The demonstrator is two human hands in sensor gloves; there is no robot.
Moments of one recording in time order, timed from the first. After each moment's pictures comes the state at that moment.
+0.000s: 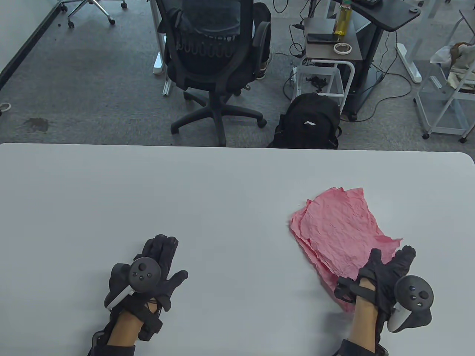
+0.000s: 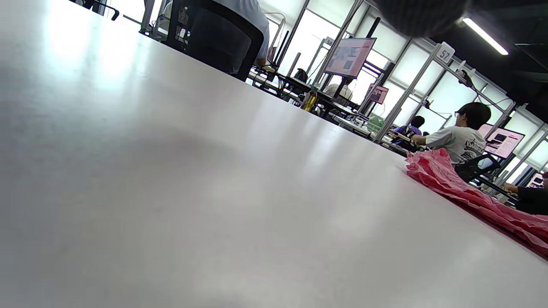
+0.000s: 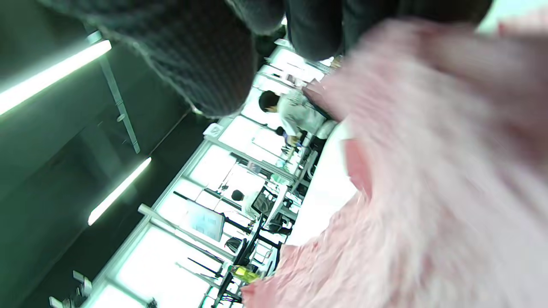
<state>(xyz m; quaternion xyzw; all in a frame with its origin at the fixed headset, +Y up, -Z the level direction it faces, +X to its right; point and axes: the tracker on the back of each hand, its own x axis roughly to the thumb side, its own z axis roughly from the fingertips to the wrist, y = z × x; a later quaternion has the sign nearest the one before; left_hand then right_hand) -0.244 -0.744 -0.294 -0.06 -0.12 0.18 0.97 0.312 -0.734 -0.259 -0.34 -0.31 0.79 0.41</state>
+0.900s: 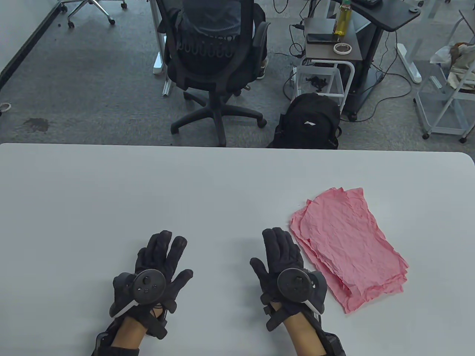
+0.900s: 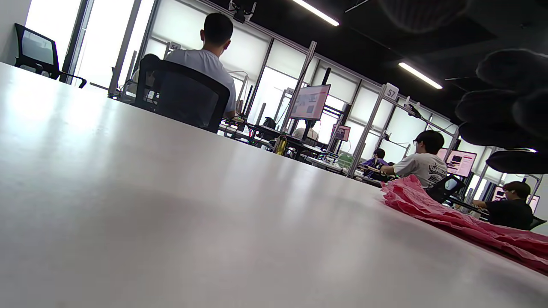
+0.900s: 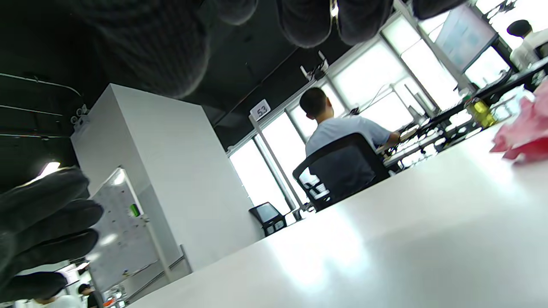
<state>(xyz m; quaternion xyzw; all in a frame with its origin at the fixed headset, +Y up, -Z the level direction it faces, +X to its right) -0.227 -0.735 -0.282 0.05 -0.17 0.15 0.97 0.103 -0.737 -0.292 0.16 -0.16 0.92 0.31</state>
